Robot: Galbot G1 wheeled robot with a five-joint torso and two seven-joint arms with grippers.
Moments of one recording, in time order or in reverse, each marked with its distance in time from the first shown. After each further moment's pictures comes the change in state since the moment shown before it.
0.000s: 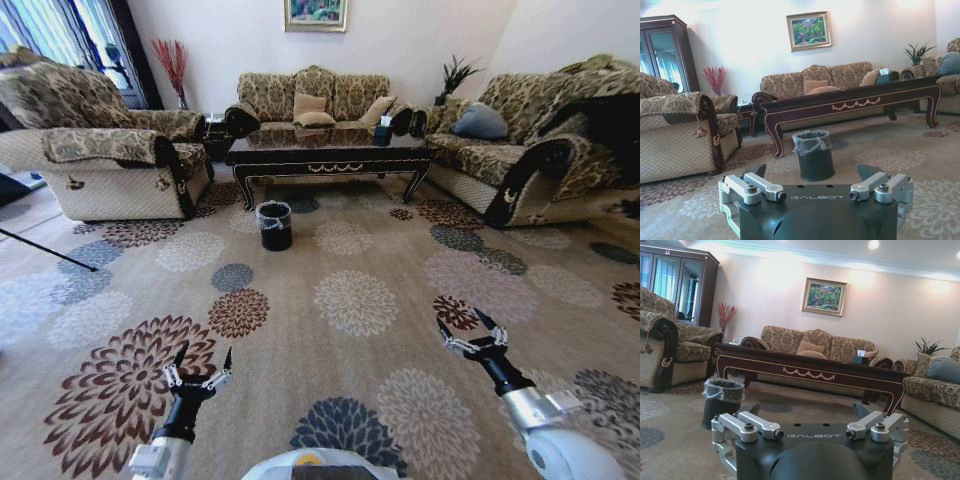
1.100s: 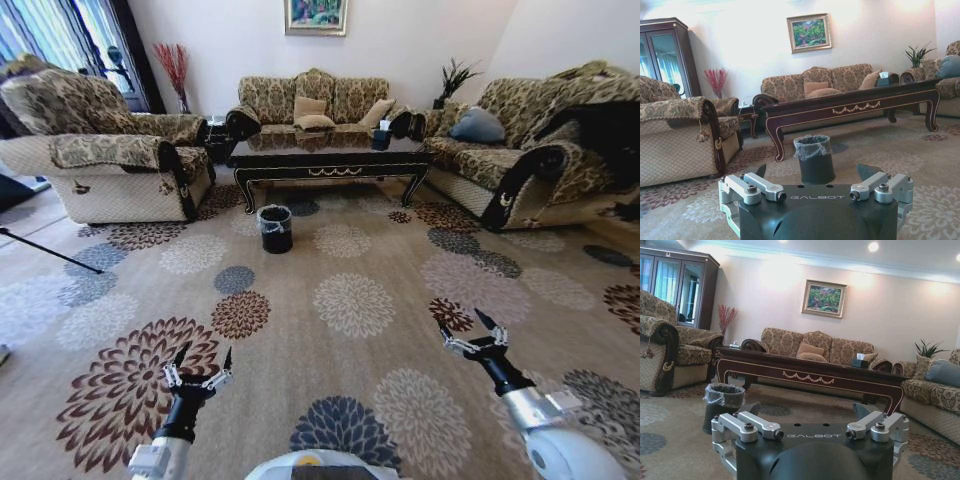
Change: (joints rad) left arm 0.000 0.000 0.000 0.000 0.000 0.000 0.000; right arm 0.000 0.000 0.000 0.000 0.000 0.000 0.000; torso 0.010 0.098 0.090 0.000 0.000
